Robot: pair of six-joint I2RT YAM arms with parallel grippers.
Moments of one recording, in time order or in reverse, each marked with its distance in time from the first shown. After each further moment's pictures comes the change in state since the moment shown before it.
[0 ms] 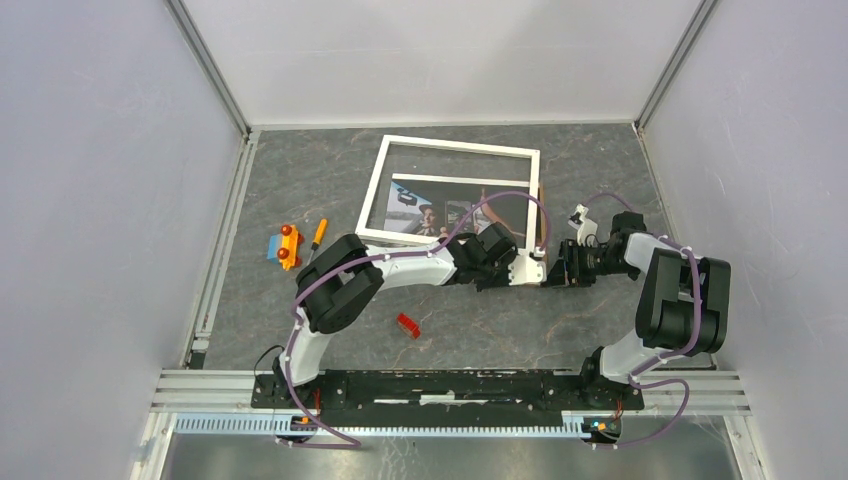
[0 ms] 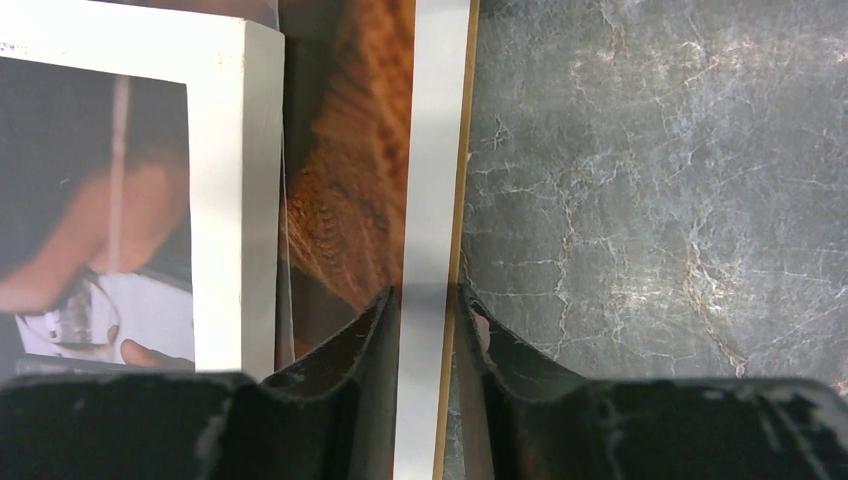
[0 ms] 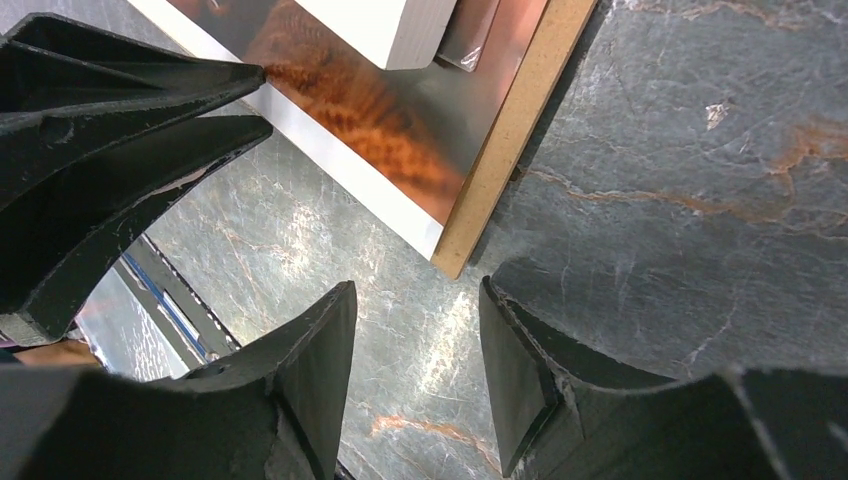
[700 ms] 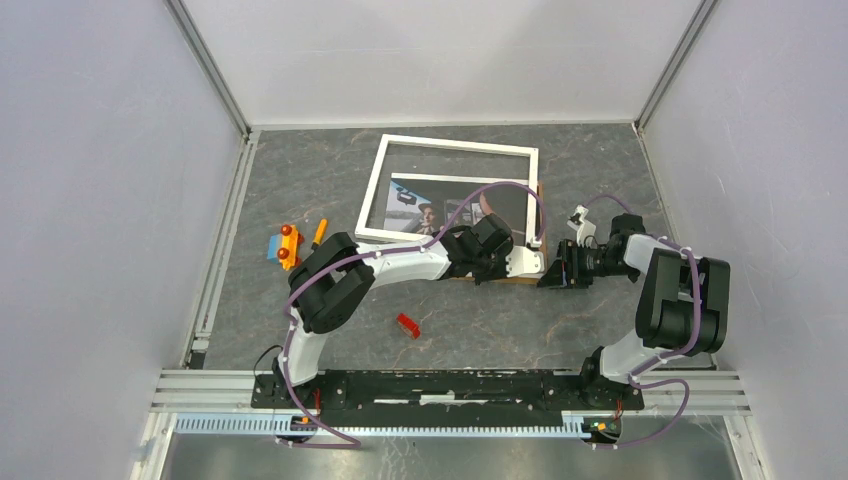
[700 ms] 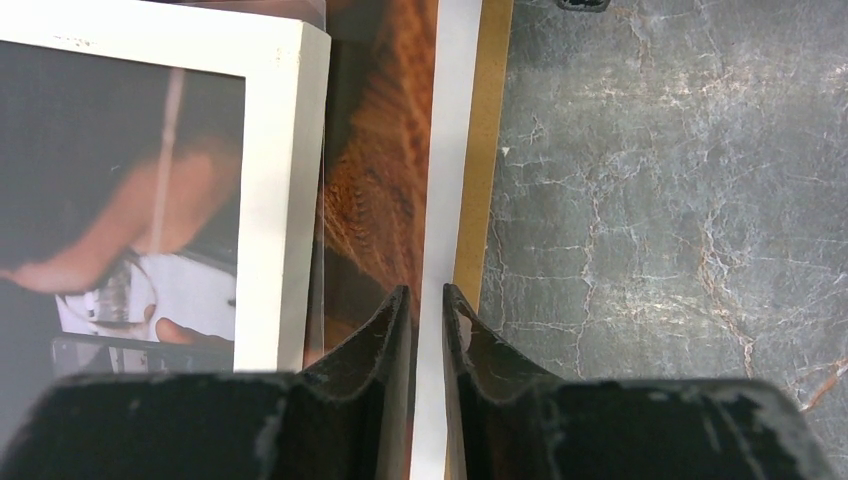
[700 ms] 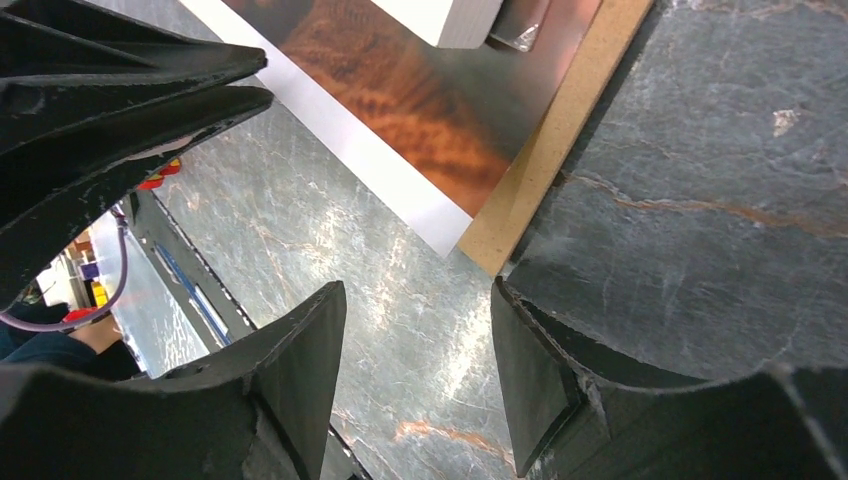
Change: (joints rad) left arm 0.028 -0.038 0.000 -0.005 0.024 -0.013; right arm 0.000 0.000 -0.013 -0.001 -0.056 0.004
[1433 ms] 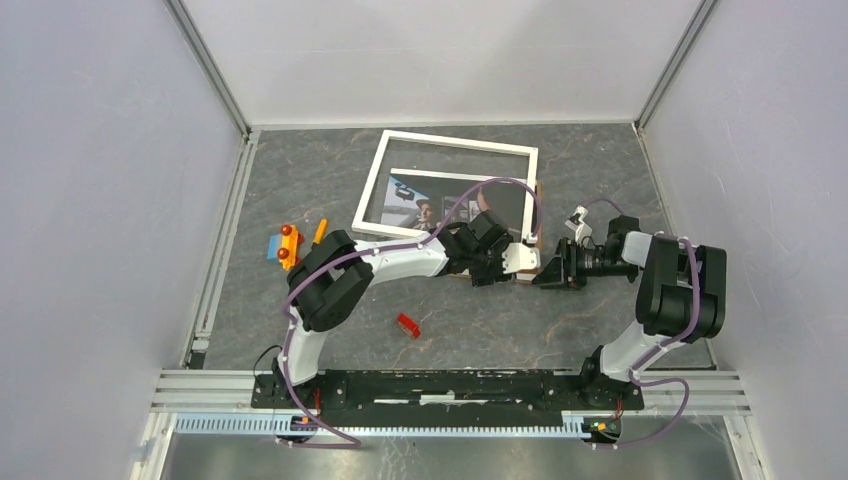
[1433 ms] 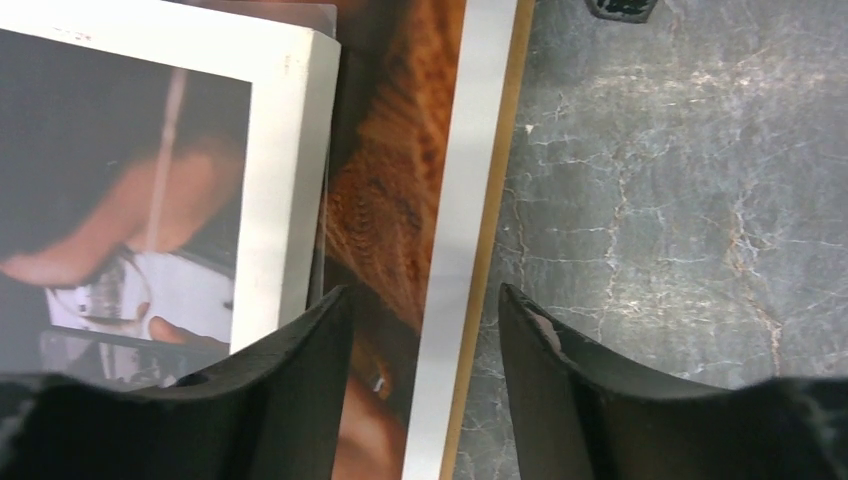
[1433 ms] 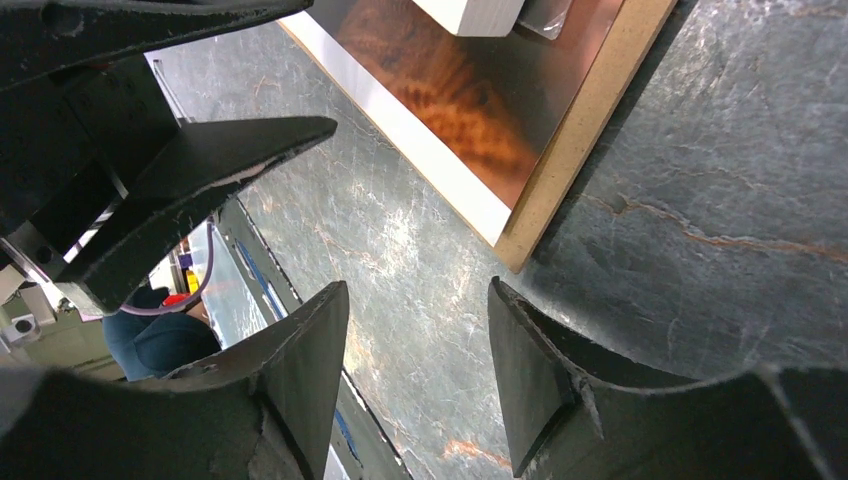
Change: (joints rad) left arm 0.020 0.000 0.000 -0.007 0.012 0.005; right arm 0.000 0.080 0.011 0.005 -0.138 0.060
